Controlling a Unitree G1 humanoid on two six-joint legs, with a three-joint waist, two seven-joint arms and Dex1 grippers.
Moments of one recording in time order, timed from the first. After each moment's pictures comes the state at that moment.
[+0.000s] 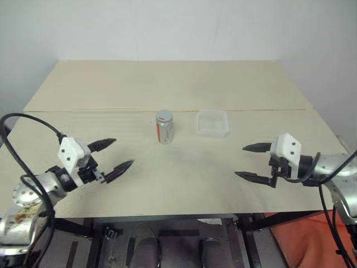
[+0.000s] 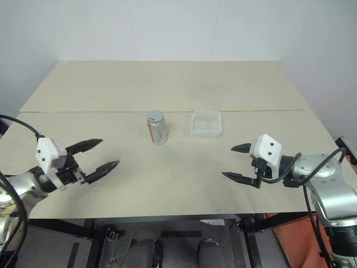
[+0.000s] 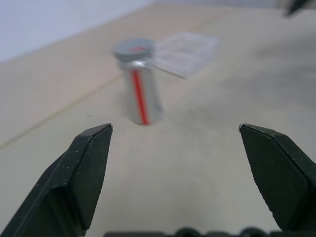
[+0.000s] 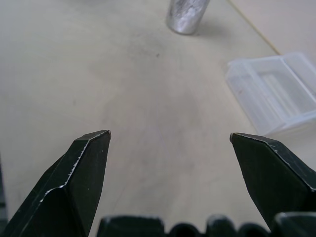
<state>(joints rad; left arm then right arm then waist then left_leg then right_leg) -0.02 0.64 0.30 -0.35 -0.47 0.27 -0.80 -0.20 -0.89 -0.10 -0.27 0.37 0.32 1.05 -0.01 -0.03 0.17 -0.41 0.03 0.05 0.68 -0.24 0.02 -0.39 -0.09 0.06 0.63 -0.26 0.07</state>
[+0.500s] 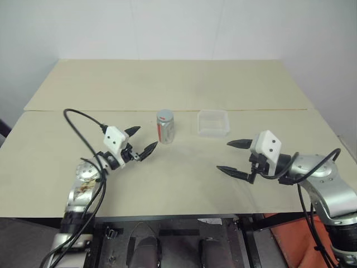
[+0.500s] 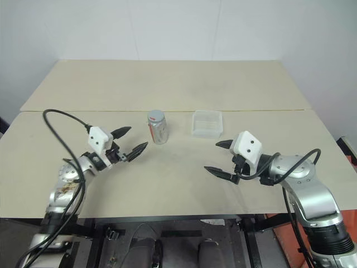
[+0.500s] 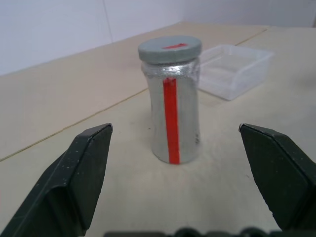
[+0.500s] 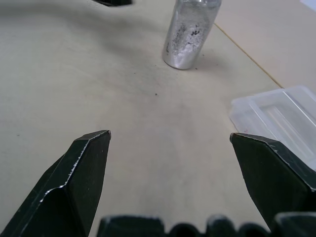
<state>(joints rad) -0.39 0.42 0.06 0.20 -0.26 0.00 -0.75 -0.24 -0.78 -0.01 -0.39 0.36 0.42 0.90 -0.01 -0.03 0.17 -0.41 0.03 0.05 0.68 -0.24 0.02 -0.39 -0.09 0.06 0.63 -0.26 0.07</state>
